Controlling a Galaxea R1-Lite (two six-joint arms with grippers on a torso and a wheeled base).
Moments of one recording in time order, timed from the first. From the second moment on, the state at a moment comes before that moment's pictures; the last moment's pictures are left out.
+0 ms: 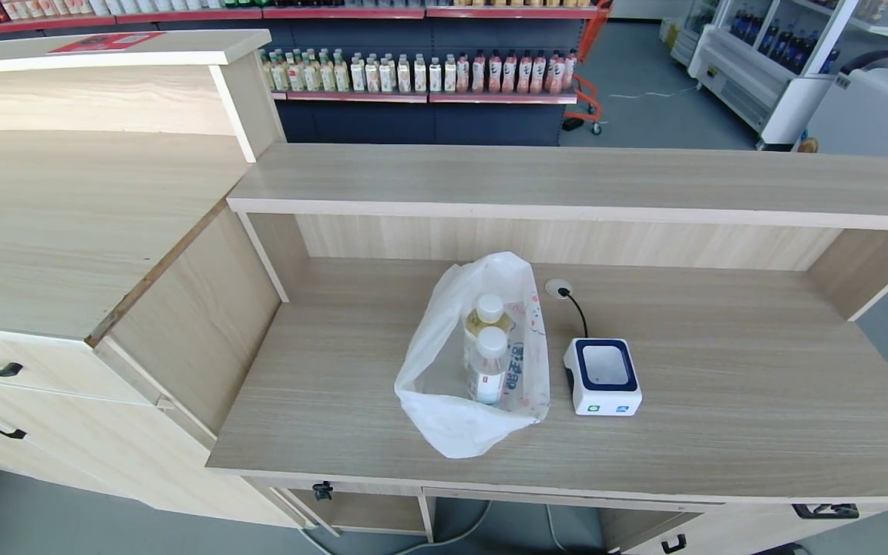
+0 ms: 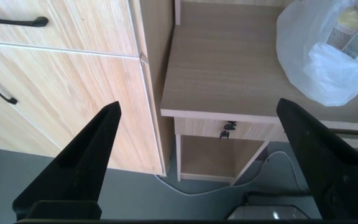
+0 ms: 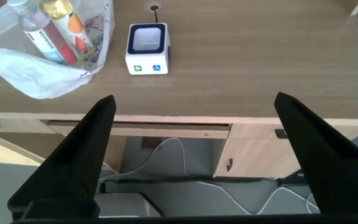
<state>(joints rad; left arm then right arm) 0.00 0.00 0.00 0.00 0.01 0.00 0.00 0.00 0.00 0.00 0.01 0.00</state>
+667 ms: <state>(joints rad) 0.00 0.00 0.00 0.00 0.01 0.00 0.00 -0.01 0.00 0.00 0.01 0.00</state>
